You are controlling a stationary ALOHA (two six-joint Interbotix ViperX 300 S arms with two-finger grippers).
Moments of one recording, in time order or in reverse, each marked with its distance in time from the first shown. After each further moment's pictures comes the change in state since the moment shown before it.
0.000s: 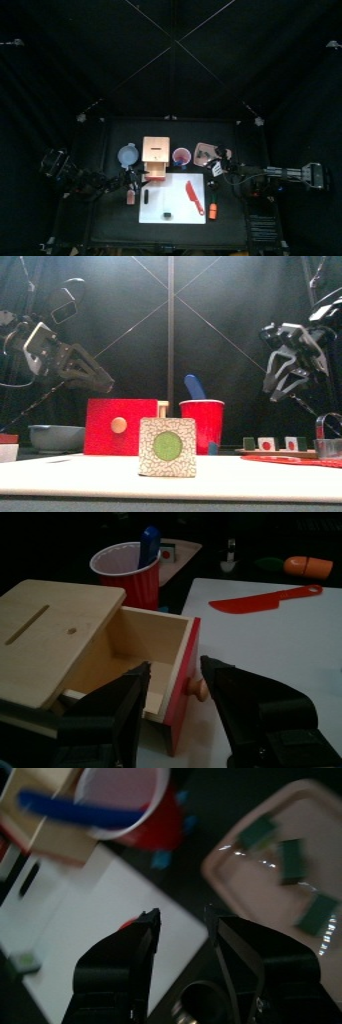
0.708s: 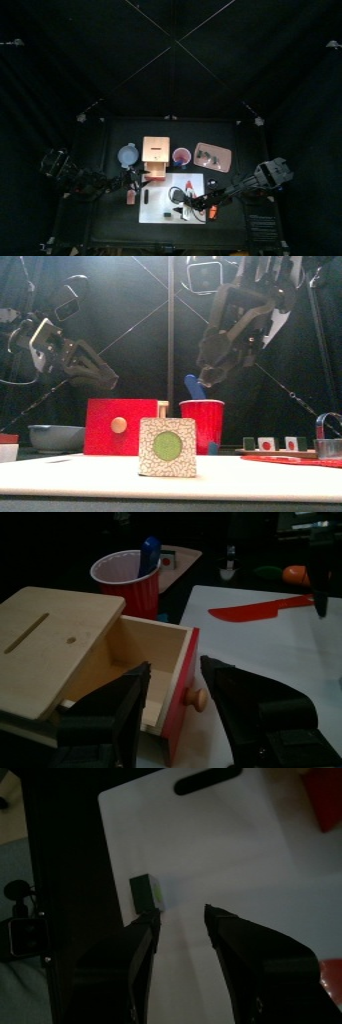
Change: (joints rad) left arm 0.006 0.000 -0.020 0.000 0.000 0.000; right arm 0.451 0.693 -0.569 -0.196 -0.012 -0.003
